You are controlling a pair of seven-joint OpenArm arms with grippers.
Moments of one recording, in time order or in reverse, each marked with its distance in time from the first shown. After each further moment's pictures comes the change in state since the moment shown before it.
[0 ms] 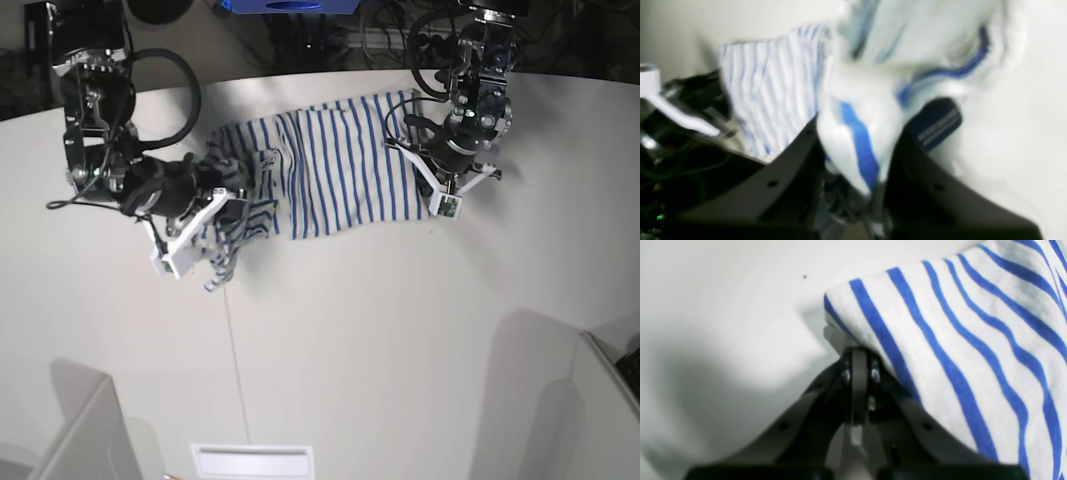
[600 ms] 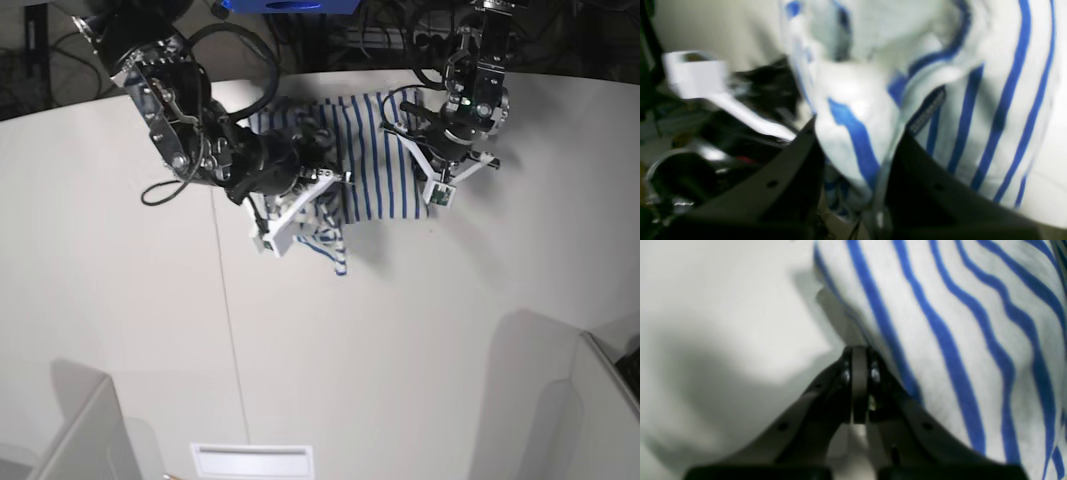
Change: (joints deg) left arm 2.7 -0.3 3.3 3.9 1.4 1.1 5.9; right arm 5.5 -7.6 -24.3 -0.2 -0.5 -22.4 6.1
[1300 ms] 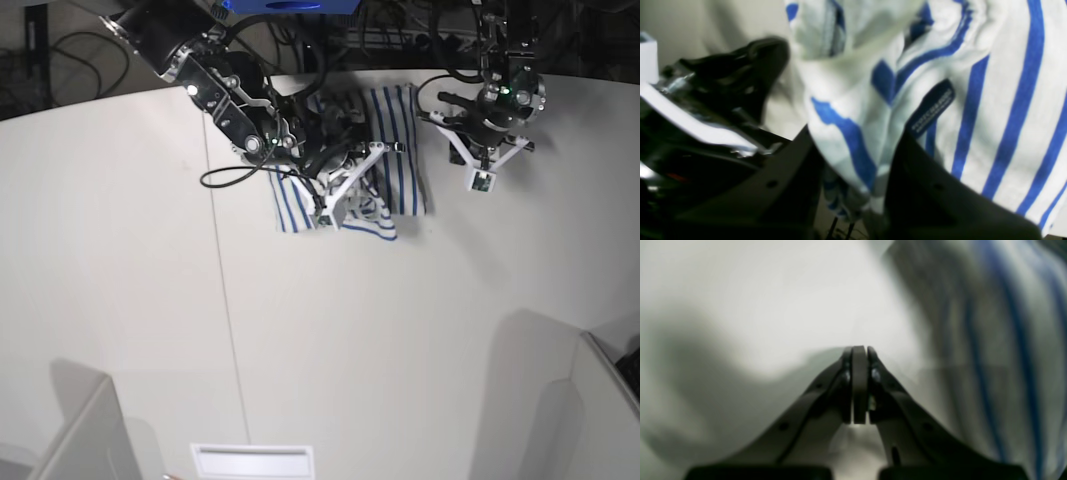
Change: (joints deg) left arm 4.8 0.3 -15.5 3.9 -2.2 -8.4 3.3; right arm -0.8 -6.9 -9.6 -8.4 -11.6 0.1 0.3
